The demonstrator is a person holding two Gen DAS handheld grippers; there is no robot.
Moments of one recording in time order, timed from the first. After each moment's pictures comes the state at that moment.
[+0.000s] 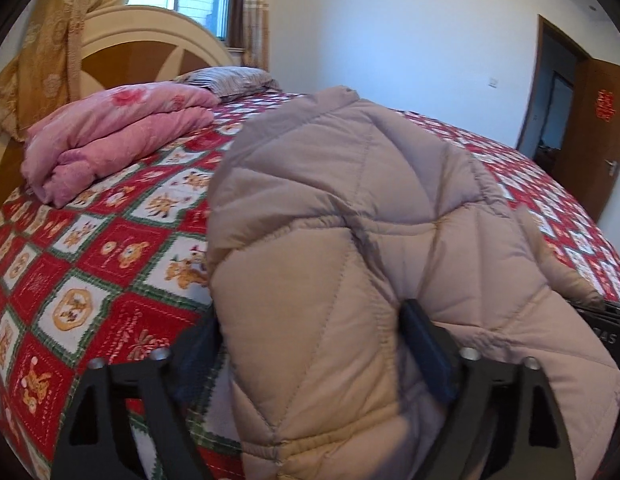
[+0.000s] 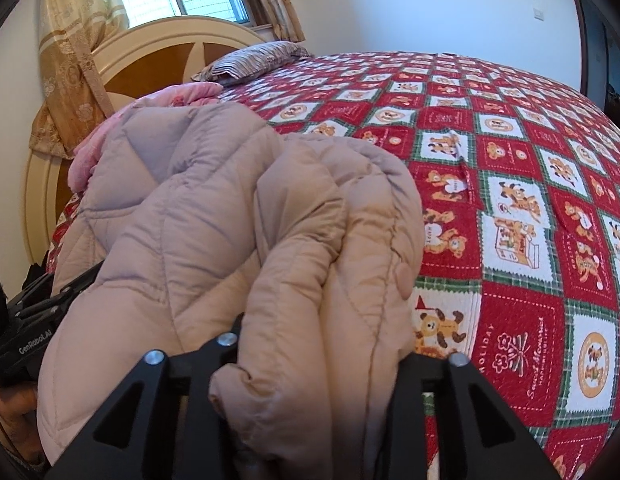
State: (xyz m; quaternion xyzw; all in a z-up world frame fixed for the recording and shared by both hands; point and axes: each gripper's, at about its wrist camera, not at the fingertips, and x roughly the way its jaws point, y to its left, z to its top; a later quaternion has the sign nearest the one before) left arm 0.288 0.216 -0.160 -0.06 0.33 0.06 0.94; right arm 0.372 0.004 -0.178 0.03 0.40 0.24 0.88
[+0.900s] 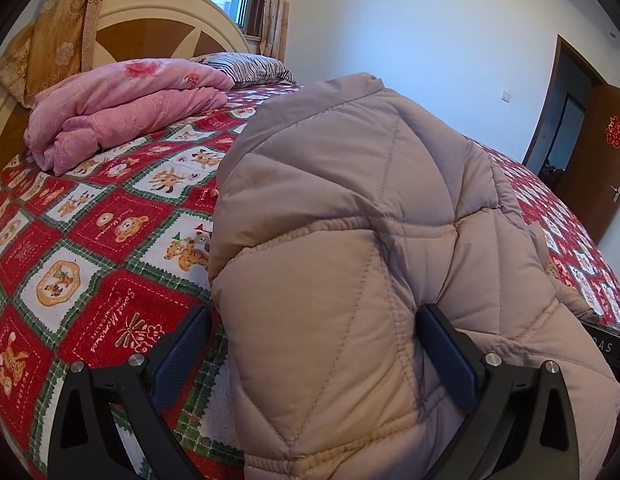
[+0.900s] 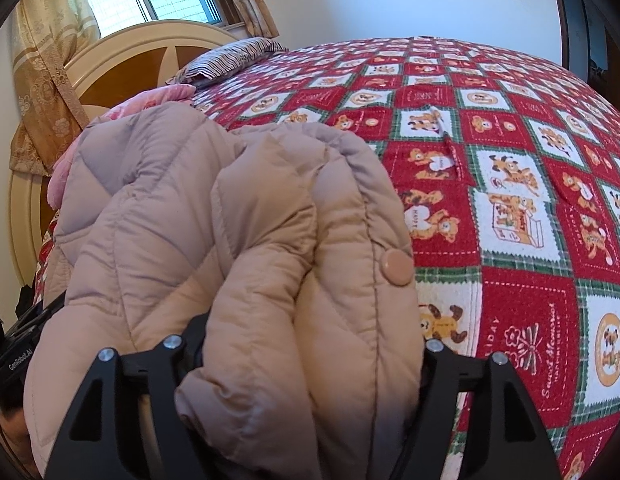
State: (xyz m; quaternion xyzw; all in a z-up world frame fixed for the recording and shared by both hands) left arm 0.292 0.235 -0.179 -0.11 0.33 0.06 0.94; right arm 0.390 -0.001 -0.198 0.06 0.42 0.21 0.88
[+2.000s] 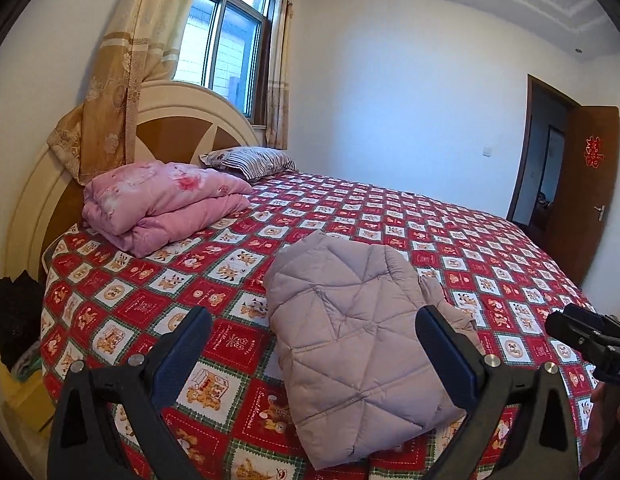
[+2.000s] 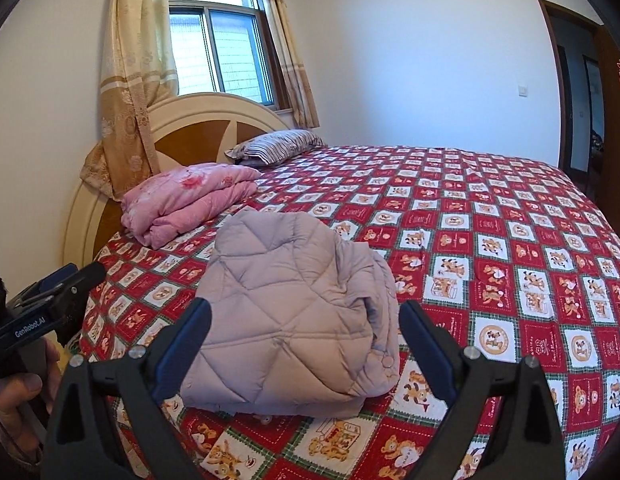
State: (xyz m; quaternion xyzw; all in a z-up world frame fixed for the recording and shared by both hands) left arm 0.106 0.196 -0.025 -0.07 0.20 0.08 0.97; right arm 0.197 -0.040 -0.041 0.03 0.25 0.24 0.94
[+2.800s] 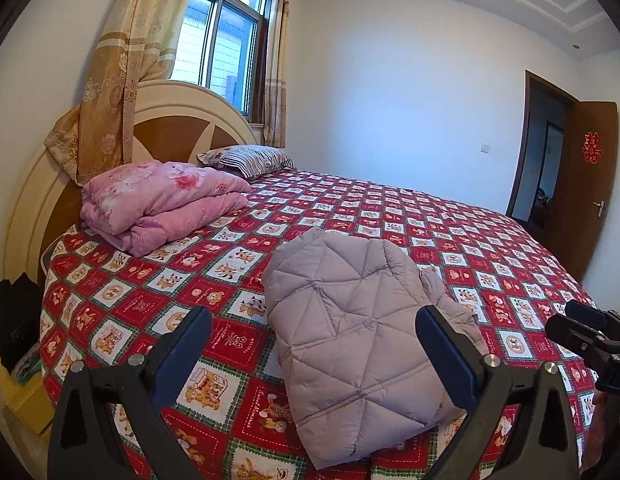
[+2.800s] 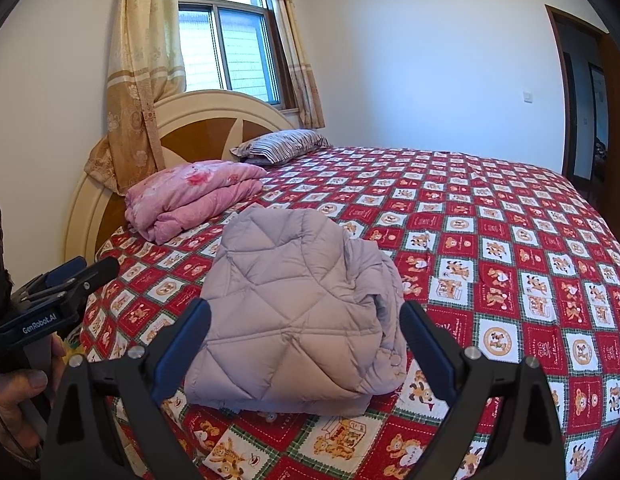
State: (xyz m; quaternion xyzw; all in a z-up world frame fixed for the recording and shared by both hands) left arm 0.109 0.194 -0.029 -0.06 0.20 0.08 0.97; right arm 0.188 -0.033 -0.042 0.02 0.25 0.25 0.94
